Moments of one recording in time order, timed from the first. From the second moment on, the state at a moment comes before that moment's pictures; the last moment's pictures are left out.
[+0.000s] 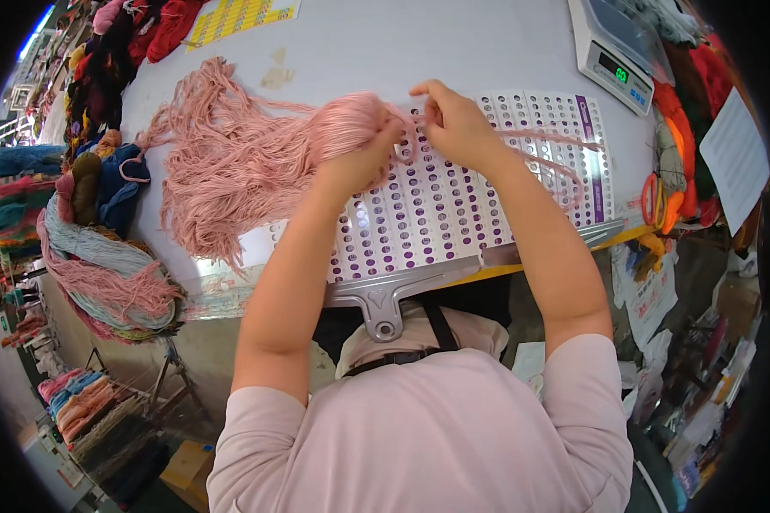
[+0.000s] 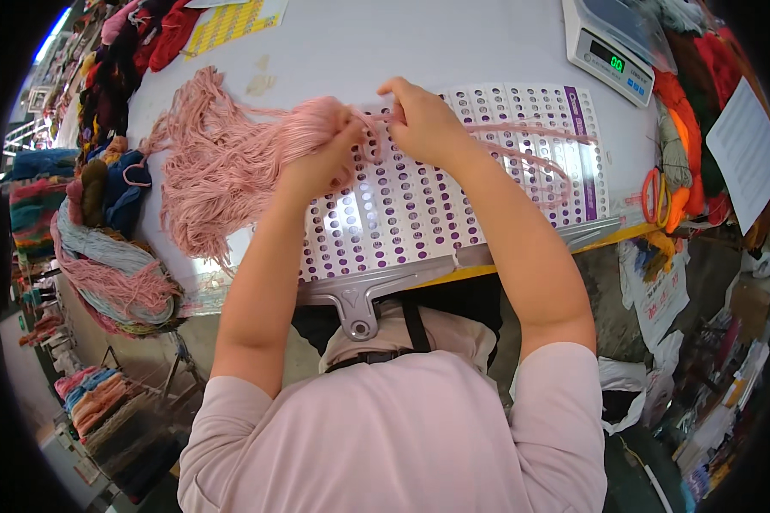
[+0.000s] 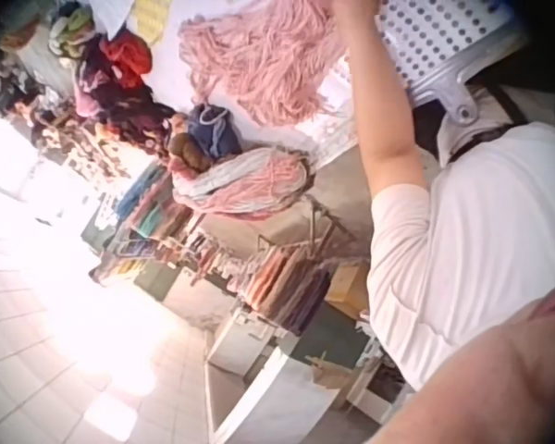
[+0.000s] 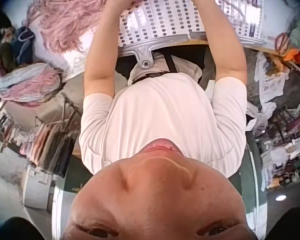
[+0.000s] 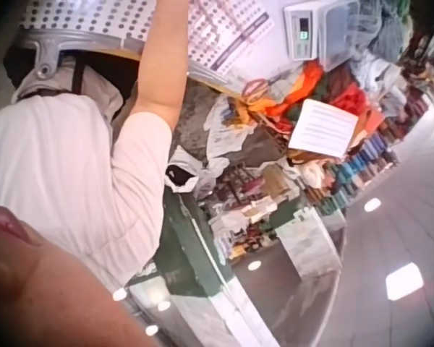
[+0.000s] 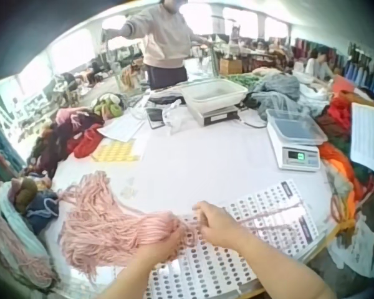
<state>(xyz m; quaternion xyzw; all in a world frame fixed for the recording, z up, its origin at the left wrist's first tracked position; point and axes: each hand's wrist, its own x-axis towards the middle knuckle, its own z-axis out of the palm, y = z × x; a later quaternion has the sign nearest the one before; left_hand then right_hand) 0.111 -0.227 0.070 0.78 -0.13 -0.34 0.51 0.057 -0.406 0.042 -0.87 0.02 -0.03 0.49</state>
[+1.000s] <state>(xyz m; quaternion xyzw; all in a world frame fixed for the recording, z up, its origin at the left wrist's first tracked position) 0.079 -0.142 0.135 0.37 -0.10 -0.47 0.79 0.007 -0.297 0.105 -0.67 0.00 -0.03 0.74</state>
